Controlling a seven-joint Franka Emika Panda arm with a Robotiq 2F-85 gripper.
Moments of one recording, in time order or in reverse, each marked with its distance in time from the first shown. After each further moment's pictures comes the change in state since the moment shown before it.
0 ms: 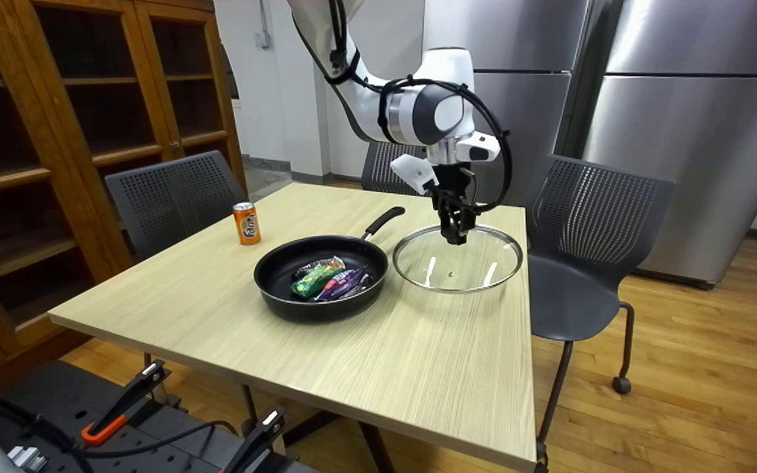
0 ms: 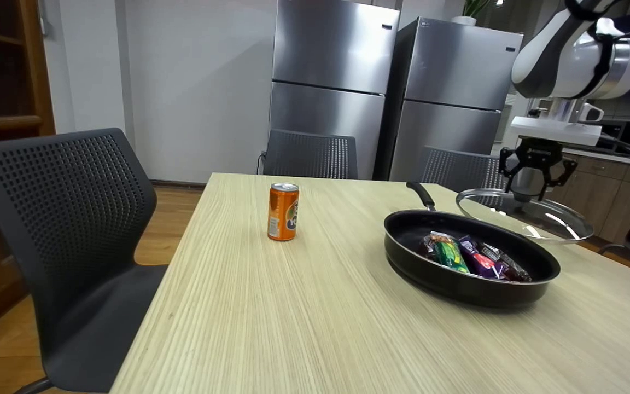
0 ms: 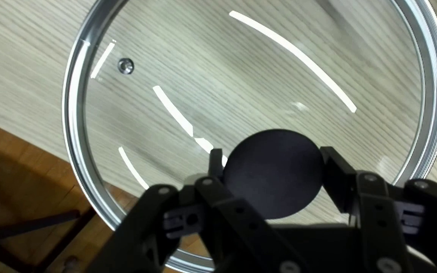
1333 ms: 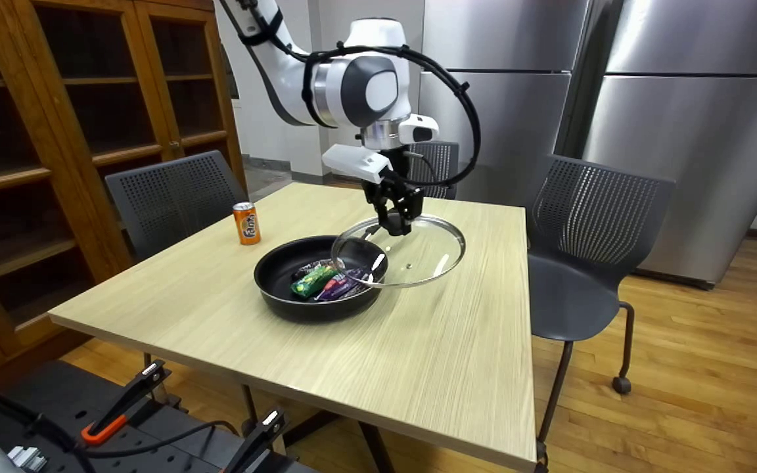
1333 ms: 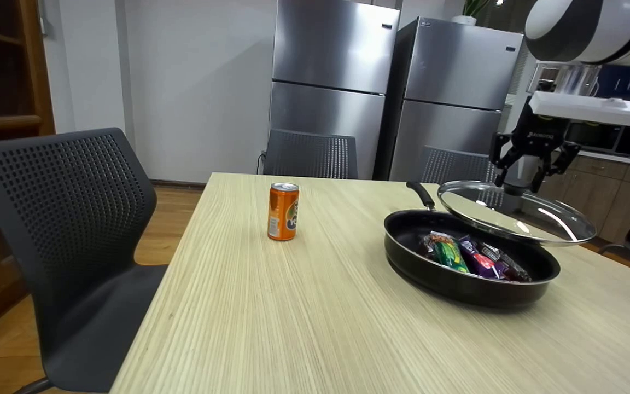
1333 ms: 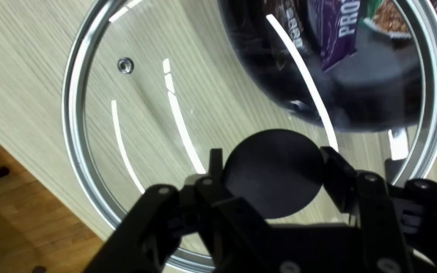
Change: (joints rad) arm 0.056 -0.318 0.093 -0.436 -0.091 0.135 -0.276
